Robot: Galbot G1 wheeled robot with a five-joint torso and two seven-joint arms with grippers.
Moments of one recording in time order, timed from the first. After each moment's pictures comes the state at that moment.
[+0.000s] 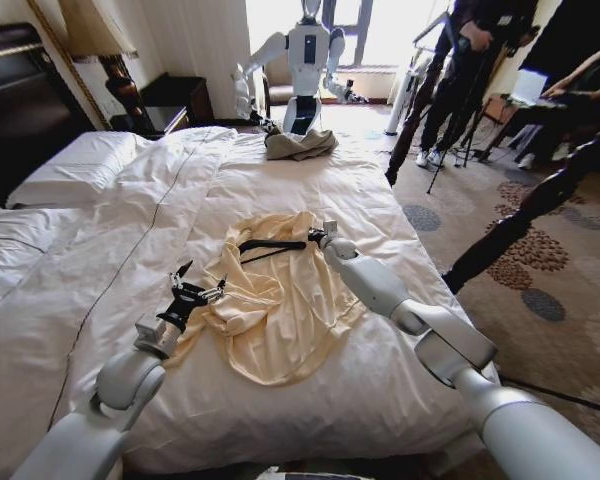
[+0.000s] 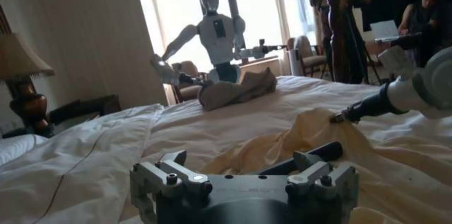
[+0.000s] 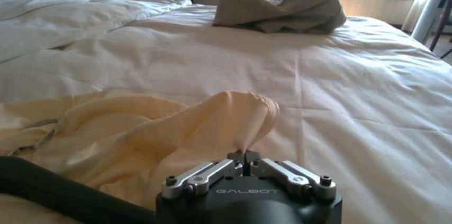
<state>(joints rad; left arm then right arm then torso) 1.43 -0.92 -0.64 -2.15 -0.38 0.09 -0.05 -0.02 1.35 -0.46 0.87 0.83 -0.24 0.22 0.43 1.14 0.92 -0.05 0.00</state>
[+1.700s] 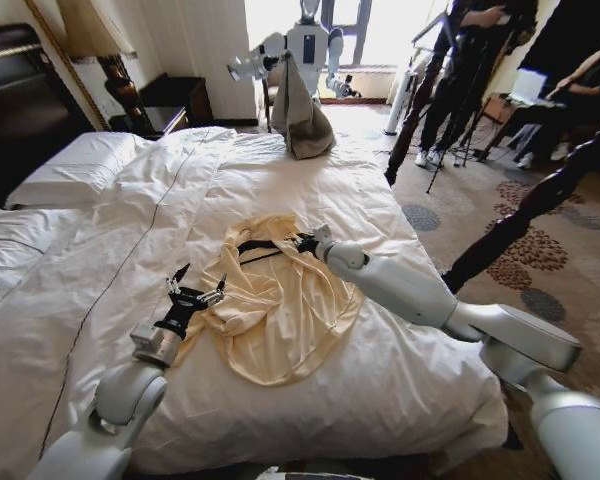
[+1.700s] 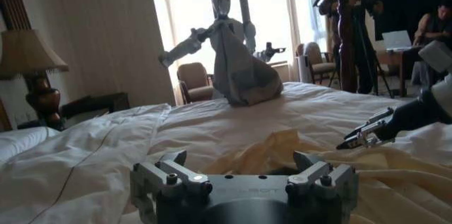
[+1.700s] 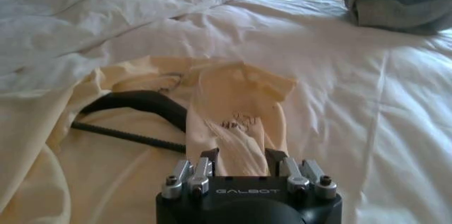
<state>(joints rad) 1.50 -0.98 -0.66 -2.22 -0.36 0.09 -0.07 0.01 1.05 -0.72 1.34 1.02 -0.36 0.17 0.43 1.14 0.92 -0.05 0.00</state>
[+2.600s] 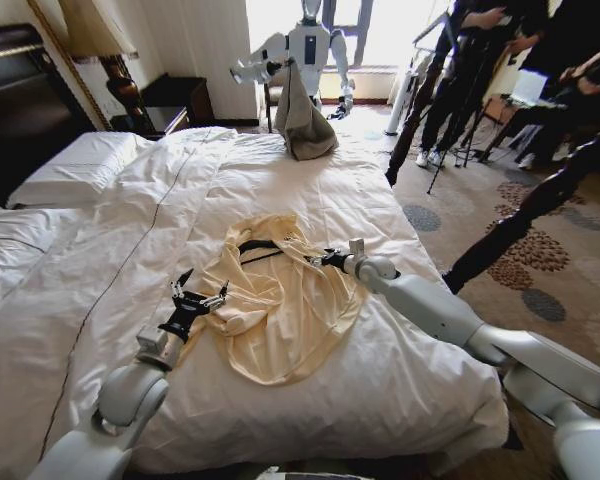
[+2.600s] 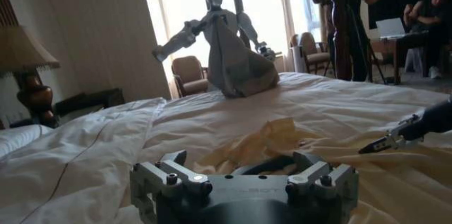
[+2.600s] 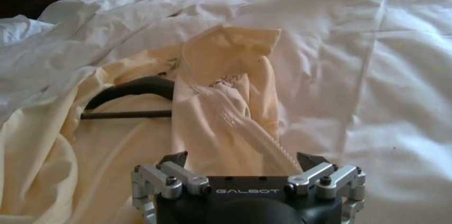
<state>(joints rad) 1.49 -0.96 -0.64 -2.19 -0.35 0.09 -0.07 -0.10 1.00 -0.62 1.22 1.11 -0.27 -0.10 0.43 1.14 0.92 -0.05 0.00</state>
